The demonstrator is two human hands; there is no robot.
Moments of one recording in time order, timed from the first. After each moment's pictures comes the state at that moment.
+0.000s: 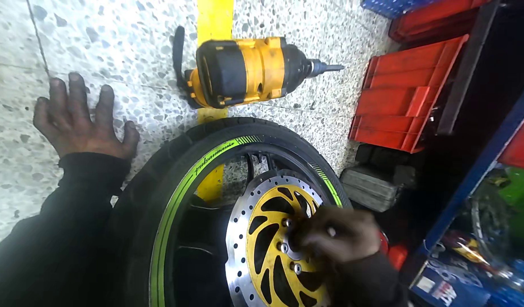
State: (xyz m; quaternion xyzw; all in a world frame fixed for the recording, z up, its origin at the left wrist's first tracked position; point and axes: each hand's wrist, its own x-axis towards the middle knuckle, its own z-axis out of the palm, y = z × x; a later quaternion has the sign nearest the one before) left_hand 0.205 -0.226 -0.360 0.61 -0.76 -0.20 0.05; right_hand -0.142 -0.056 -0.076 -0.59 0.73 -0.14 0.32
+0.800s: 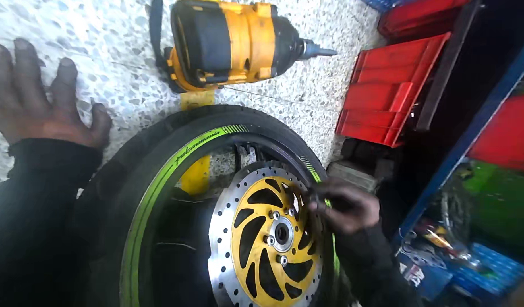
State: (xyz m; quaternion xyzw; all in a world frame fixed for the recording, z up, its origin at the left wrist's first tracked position) left_hand 0.208 -0.221 -0.374 0.61 -0.75 -0.24 0.08; right_hand -0.204 -0.048 -0.084 -0.59 0.68 -0.21 0.39
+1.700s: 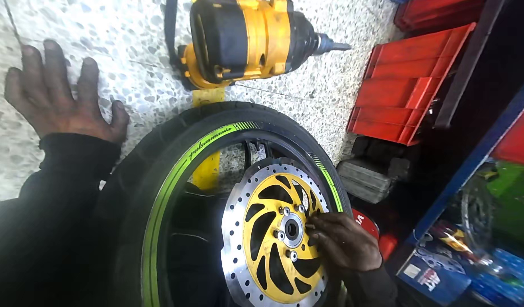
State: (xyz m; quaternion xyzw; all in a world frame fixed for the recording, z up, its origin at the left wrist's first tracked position) left_hand 0.212 -0.223 -0.376 0.61 -0.76 -0.20 0.06; right_hand -0.176 0.026 -0.063 -0.63 0.72 -0.07 0.28
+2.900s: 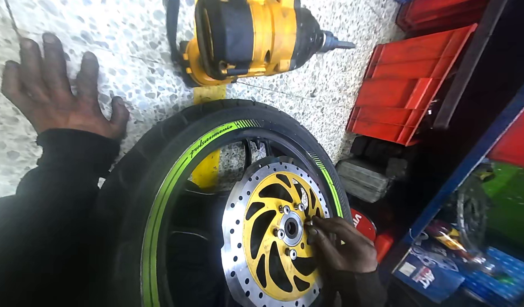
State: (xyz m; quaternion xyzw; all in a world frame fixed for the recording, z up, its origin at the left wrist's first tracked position) left_hand 0.213 -0.224 -0.375 0.61 -0.76 -0.21 0.06; right_hand -0.155 0.034 -0.063 -0.56 0.79 -0.09 0.24
